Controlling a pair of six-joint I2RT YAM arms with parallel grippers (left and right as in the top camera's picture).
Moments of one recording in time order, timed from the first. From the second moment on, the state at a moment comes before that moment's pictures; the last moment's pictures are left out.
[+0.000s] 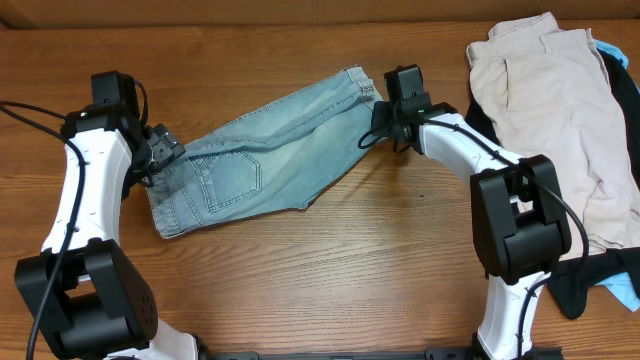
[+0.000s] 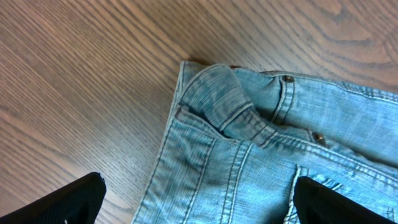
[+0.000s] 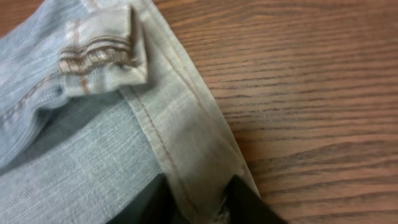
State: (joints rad) left arm 0.21 1.74 1.39 -1.00 -0.15 -0.55; right arm 0.30 2.11 1.43 -0.32 0.06 0.38
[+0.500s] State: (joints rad) left arm 0.21 1.74 1.39 -1.06 -0.15 -0.55; right arm 0.30 2.12 1.46 -0.55 0.13 0.39
